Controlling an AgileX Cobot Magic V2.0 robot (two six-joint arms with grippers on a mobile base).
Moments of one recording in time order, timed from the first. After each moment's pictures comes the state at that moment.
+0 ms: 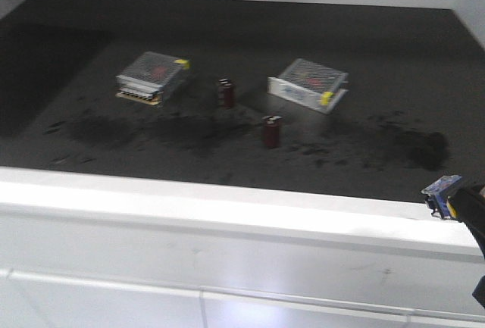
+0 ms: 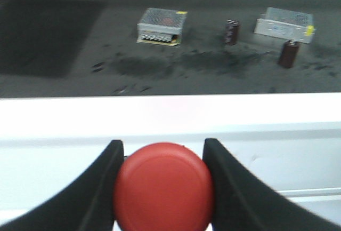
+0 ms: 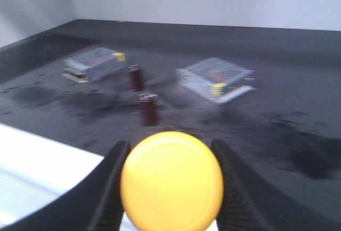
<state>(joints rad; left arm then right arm) -0.27 0.13 -0.60 0.10 0.90 -0.19 0.30 0.41 -0.41 0.11 0.28 -0.04</state>
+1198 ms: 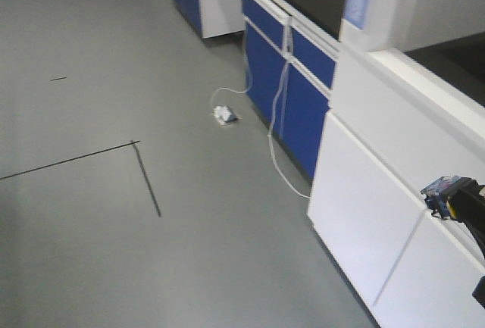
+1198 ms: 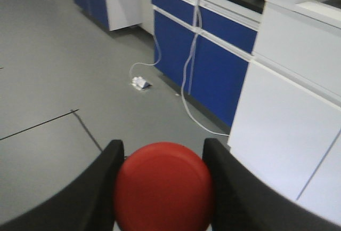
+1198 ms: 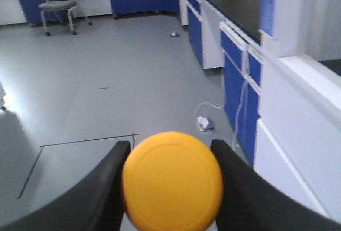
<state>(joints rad) -0.27 0.13 -0.60 0.10 0.90 -0.19 0.30 0.41 -0.41 0.11 0.28 -0.04</state>
